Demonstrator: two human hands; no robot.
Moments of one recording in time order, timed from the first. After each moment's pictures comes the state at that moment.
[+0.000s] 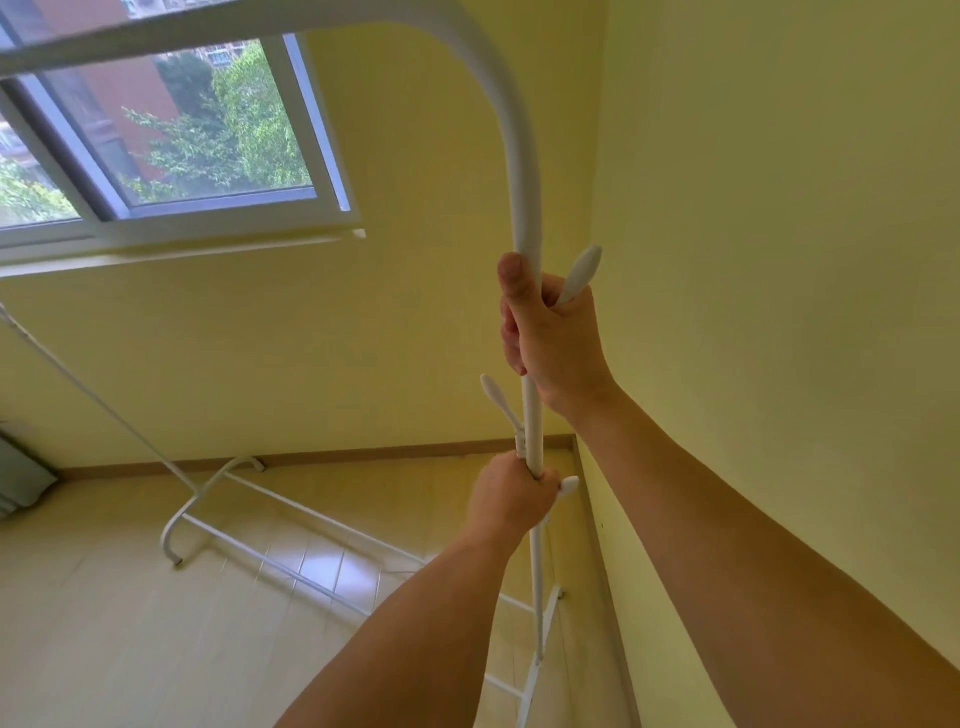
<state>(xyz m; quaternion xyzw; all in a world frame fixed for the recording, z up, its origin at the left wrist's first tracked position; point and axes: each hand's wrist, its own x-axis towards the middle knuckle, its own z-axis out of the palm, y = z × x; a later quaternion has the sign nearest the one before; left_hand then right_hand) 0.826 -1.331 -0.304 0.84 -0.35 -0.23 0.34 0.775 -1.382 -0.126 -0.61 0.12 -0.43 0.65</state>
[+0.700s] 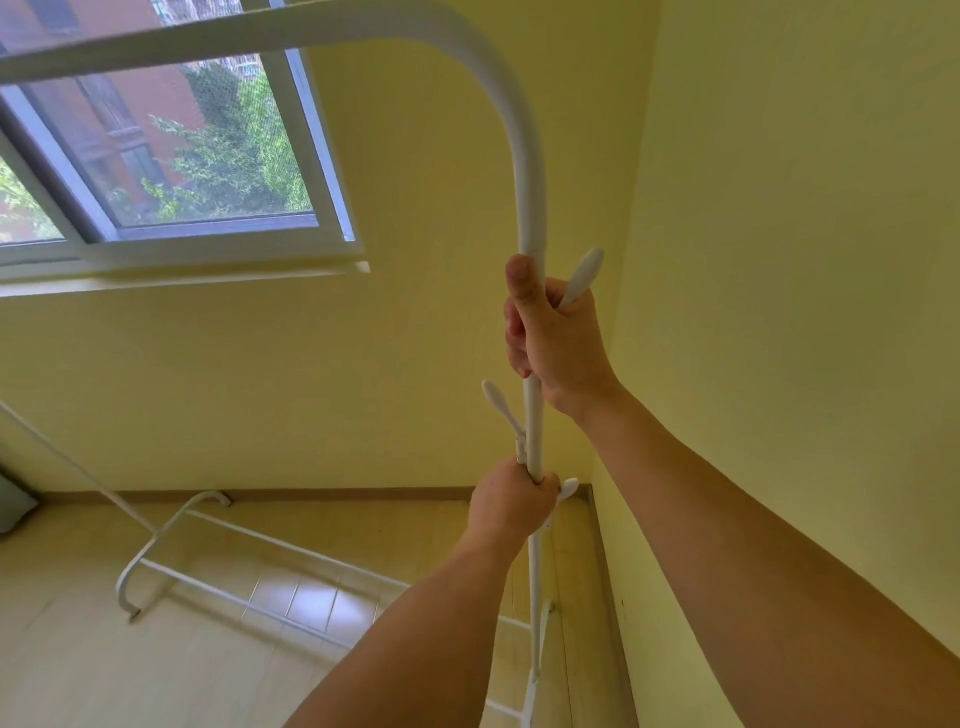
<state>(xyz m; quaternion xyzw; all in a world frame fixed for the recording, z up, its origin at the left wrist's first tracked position) 0.940 -1.457 -0.301 0.85 -0.34 -0.21 0.33 0.898 -1.518 -0.129 -0.61 0.10 -0.41 0.67</state>
